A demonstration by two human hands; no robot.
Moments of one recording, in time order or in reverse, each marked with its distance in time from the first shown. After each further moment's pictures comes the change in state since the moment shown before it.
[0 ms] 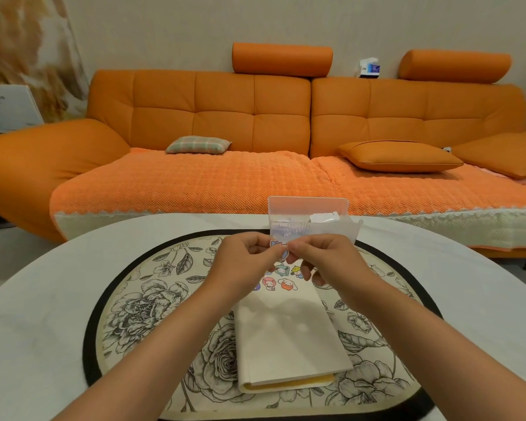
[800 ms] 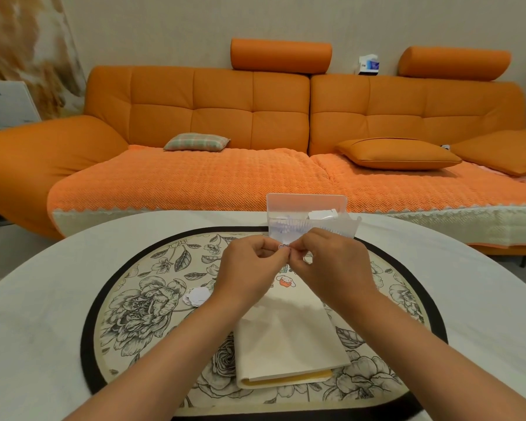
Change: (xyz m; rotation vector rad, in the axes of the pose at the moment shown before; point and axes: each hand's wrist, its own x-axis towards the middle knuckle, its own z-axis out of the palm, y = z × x) left_hand -0.007 -0.005 0.018 0.104 0.097 0.036; right_hand 0.001 0.023 0.005 -0.982 0.470 -0.726
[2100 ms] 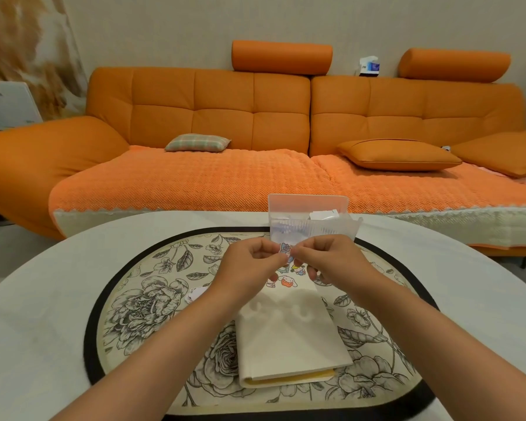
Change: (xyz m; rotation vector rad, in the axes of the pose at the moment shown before) left_hand 0.006 -0.007 -0.009 -0.155 -0.133 -0.115; right_hand 0.013 0.005 -0.016 0.827 -0.536 0.722
